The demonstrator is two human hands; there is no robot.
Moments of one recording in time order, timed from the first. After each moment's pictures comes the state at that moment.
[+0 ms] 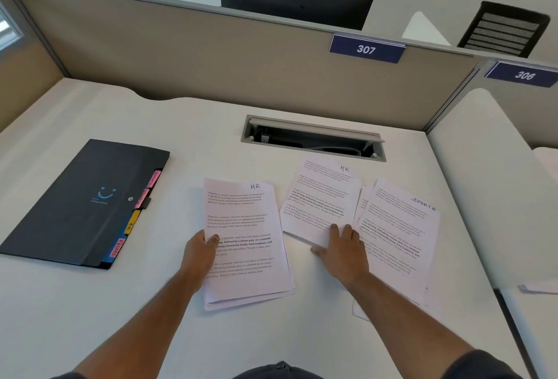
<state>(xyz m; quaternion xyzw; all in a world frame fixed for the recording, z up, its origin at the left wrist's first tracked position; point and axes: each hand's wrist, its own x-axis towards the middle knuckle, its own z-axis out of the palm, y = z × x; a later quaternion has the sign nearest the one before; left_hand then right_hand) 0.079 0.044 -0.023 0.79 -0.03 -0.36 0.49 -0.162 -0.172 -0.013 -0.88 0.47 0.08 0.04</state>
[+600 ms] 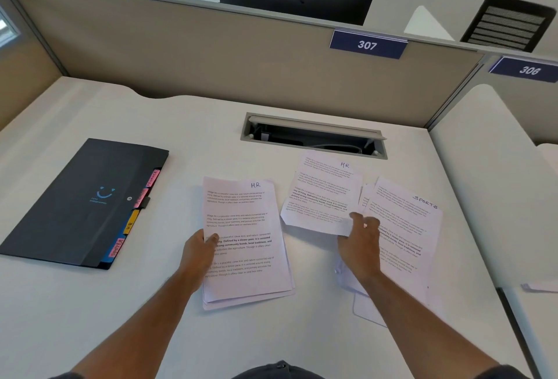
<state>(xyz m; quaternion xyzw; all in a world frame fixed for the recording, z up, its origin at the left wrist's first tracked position) 0.081 0.044 -0.025 0.80 -0.04 -0.36 0.48 -0.175 -0.194 -0.001 -0.80 0.56 -0.09 0.20</state>
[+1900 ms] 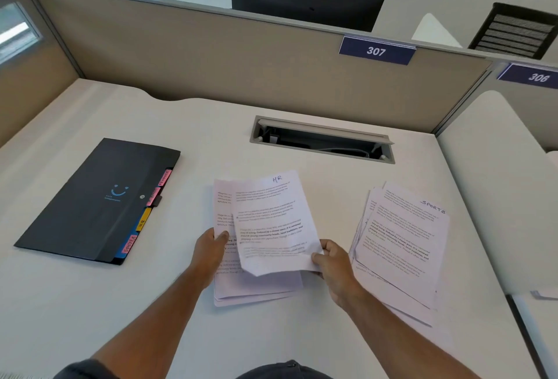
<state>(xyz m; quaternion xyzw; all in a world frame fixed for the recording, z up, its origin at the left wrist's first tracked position) 0.077 0.045 -0.014 0.79 -0.04 -0.37 0.49 -0.145 -0.120 -0.010 -0.55 0.54 -0.13 0.63</state>
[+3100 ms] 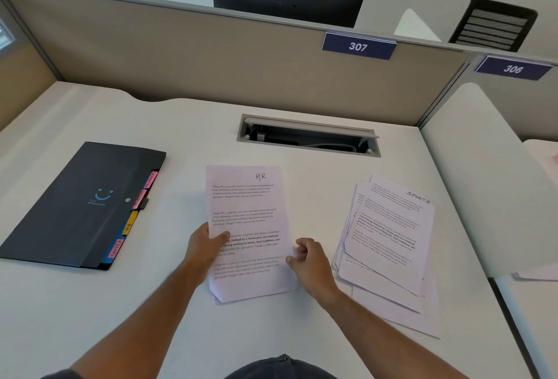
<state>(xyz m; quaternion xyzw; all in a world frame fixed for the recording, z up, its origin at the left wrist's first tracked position) 0.071 0.038 0.003 0.75 -0.08 -0.38 0.53 -0.144 -0.095 -0.005 -0.72 0.50 -0.07 0.48</state>
